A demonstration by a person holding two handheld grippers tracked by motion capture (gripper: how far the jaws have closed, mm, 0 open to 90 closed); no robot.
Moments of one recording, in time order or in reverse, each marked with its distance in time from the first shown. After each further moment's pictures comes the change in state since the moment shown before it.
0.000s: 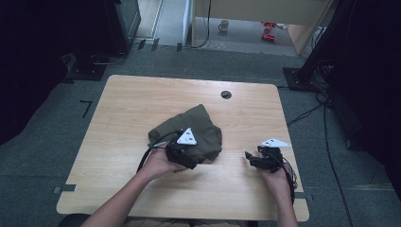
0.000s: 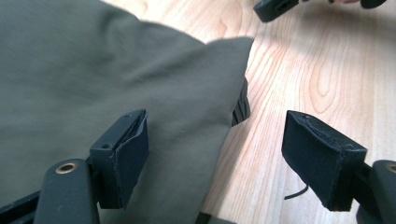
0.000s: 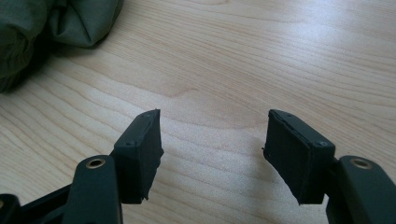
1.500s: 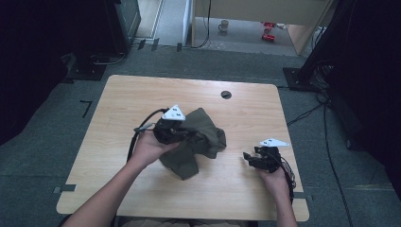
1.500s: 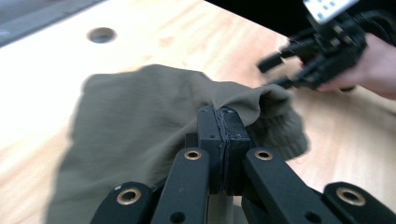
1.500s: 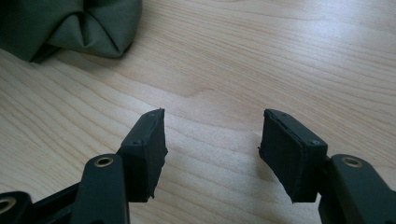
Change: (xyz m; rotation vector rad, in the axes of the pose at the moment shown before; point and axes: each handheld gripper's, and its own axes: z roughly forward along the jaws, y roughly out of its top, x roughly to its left) left arm 0.021 0.054 -0.082 -0.097 0.051 -0.121; right arm 0.003 0.002 0.003 0.013 0.048 -0.004
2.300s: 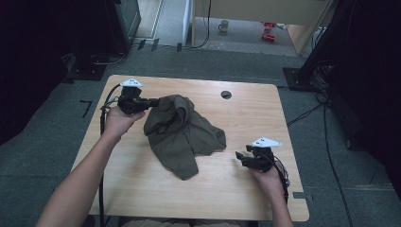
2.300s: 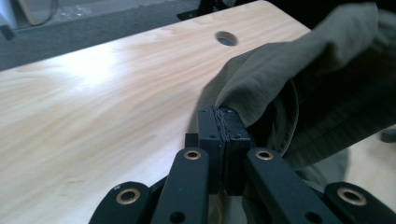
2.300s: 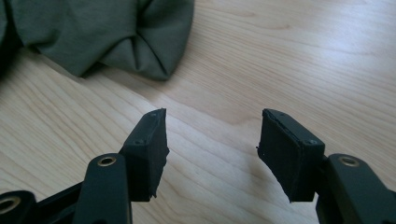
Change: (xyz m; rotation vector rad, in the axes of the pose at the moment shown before) left arm 0.143 -0.023 -0.043 -0.058 0.172 -0.233; right arm 0.022 0.009 0.006 -0.043 0.062 -0.069
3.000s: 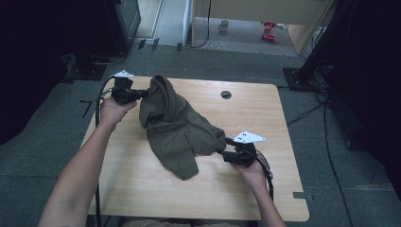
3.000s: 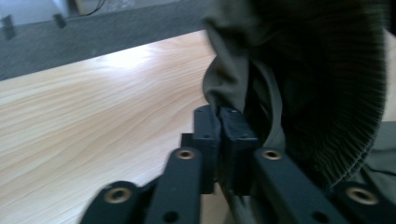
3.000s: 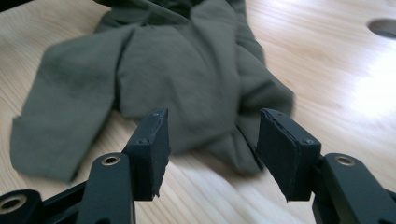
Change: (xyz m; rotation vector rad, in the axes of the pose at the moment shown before) left arm 0.063 0.001 0.014 0.017 0.149 -0.060; right arm 0.052 0.042 0.016 -0.123 0.142 -0.089
